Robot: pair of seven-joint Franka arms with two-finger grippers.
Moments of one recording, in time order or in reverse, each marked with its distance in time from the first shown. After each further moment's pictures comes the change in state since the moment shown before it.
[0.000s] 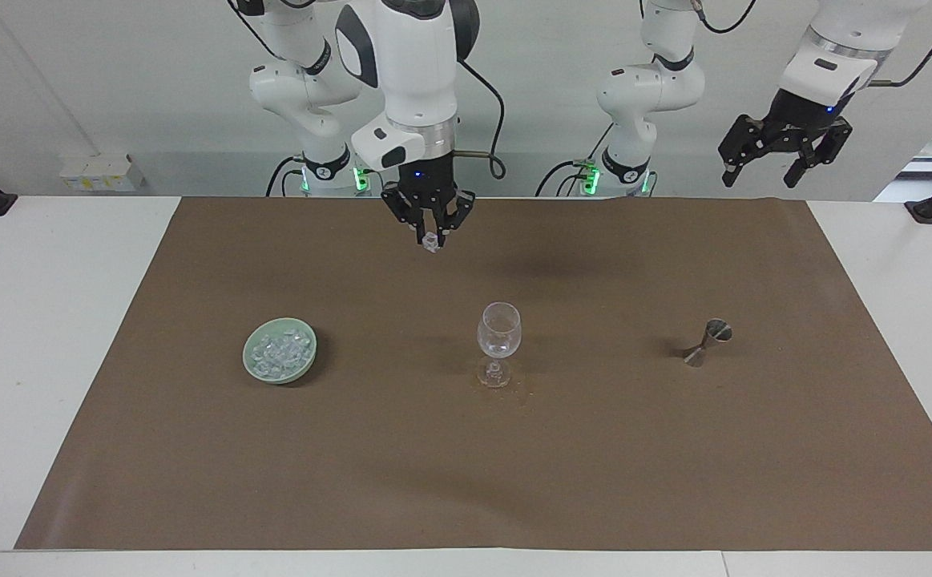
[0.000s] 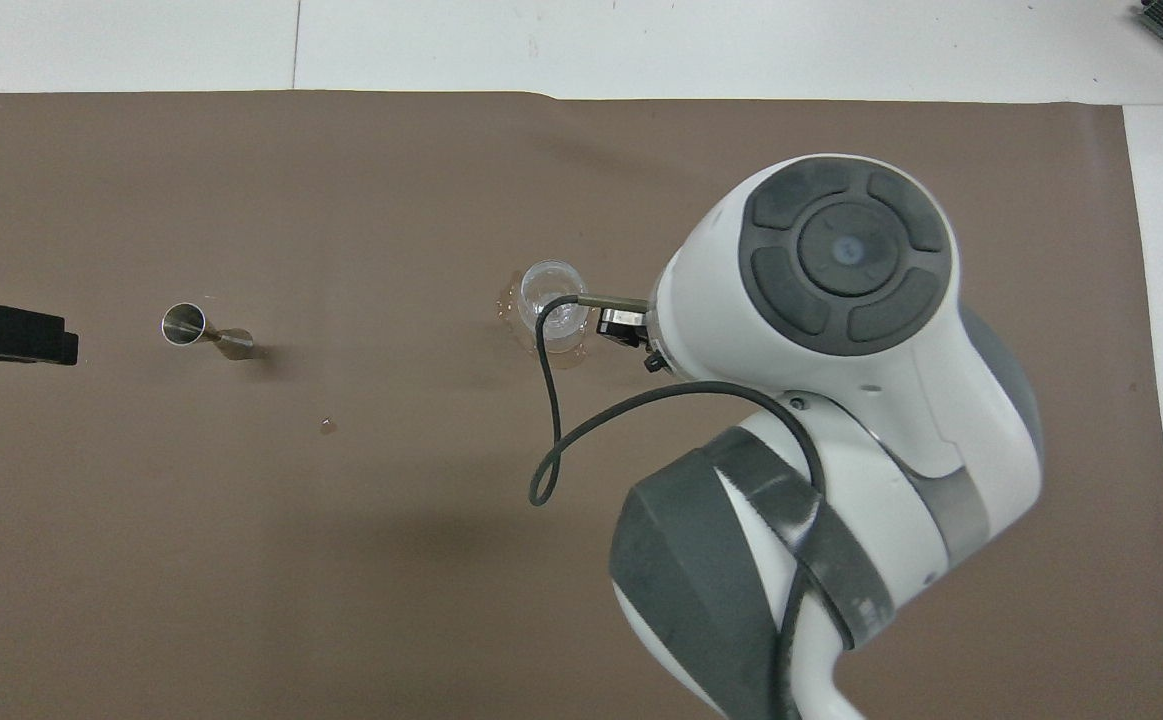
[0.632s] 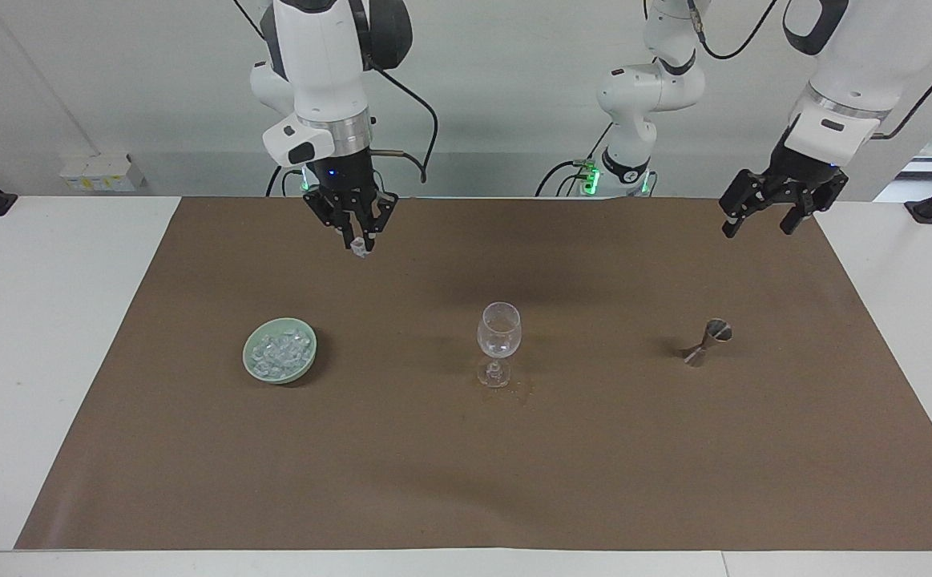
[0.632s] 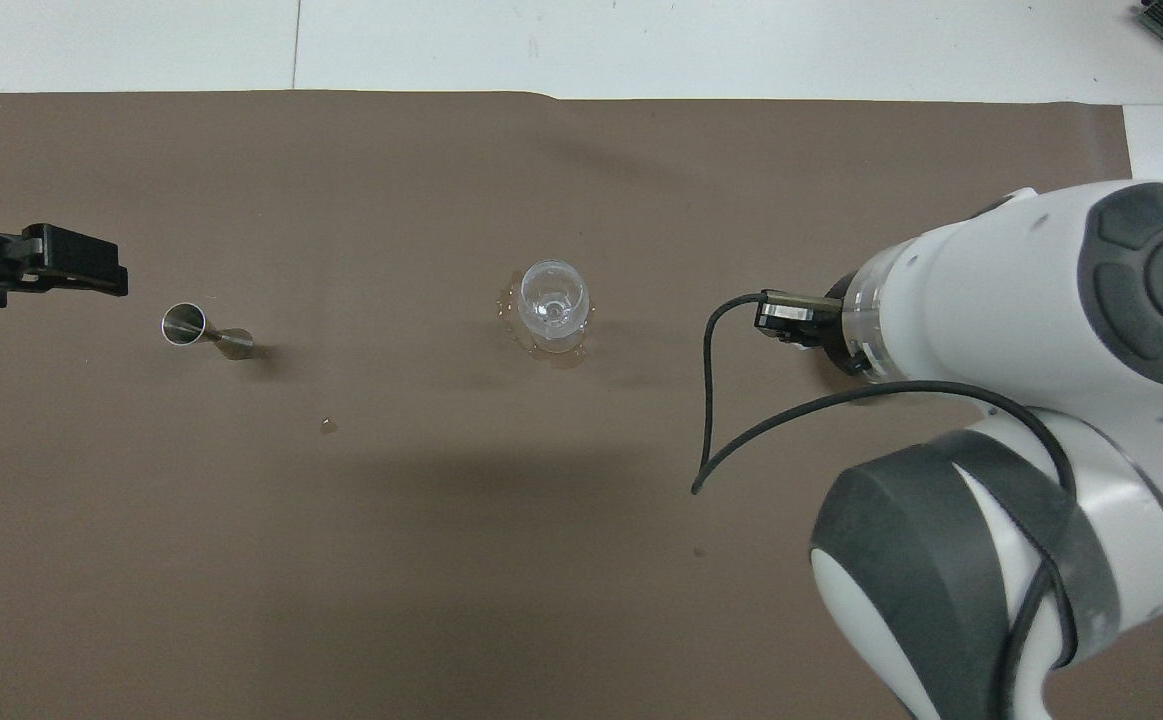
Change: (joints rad) left arm -0.006 0.112 -0.012 0.035 0.008 0.092 -0.077; right arm -0.206 -0.207 -0.001 -0.244 0.077 0.102 -0.181
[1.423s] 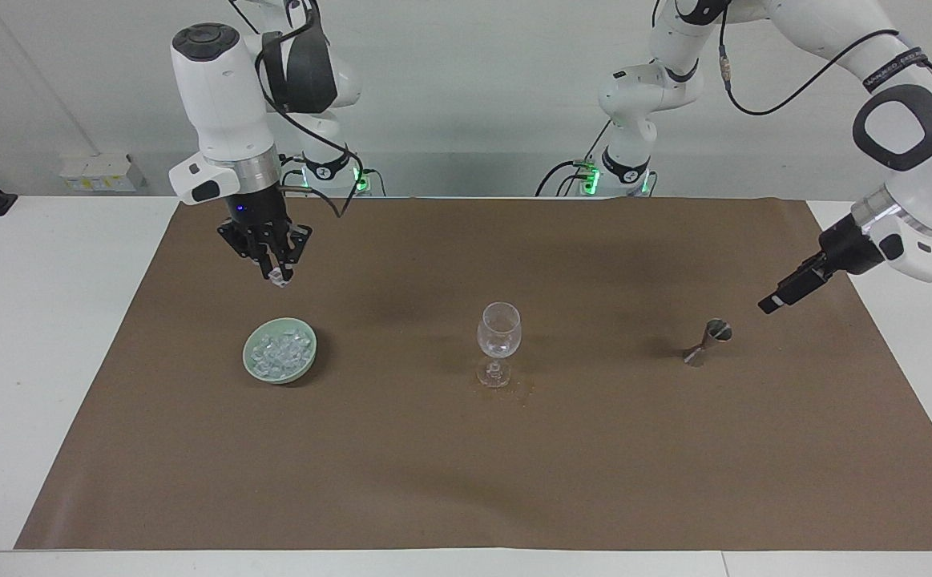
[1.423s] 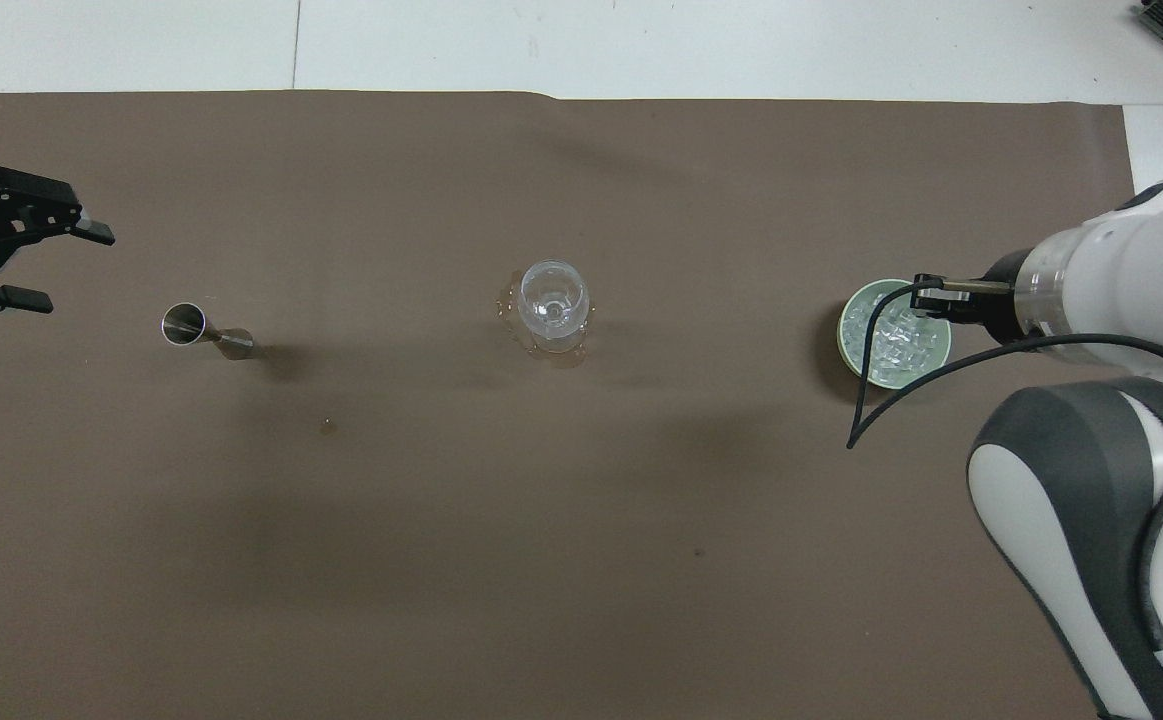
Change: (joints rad) left arm 0.108 0.170 0.125 -0.042 -0.309 0.128 -0.227; right arm -0.069 -0.062 -0.164 -0.196 -0.002 0.182 -0.280
